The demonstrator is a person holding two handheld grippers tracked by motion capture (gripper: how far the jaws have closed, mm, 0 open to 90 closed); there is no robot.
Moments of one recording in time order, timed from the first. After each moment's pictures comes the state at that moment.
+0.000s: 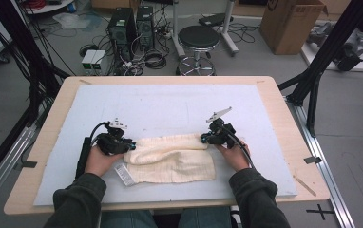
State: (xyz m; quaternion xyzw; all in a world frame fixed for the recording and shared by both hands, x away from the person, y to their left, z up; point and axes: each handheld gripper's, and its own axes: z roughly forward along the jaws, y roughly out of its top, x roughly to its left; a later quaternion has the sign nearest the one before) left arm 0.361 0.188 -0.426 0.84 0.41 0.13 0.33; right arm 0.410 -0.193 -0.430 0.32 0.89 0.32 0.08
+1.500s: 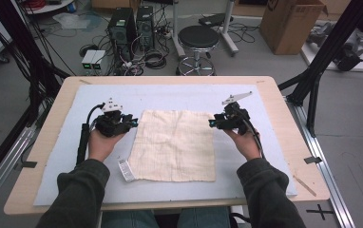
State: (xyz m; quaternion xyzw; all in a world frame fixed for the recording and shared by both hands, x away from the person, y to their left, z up) left arm 0.382 0.191 -0.389 0.79 0.39 0.20 0.44; right arm 0.425 -0.228 -0.382 0.34 0.85 0.38 0.11
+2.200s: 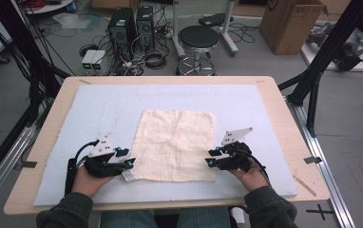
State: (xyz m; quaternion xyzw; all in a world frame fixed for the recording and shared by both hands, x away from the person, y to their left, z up) left arm 0.282 0.202 -0.420 0.83 0.30 0.15 0.44; right arm 0.325 -0.224 -0.413 0.24 0.88 0.40 0.04
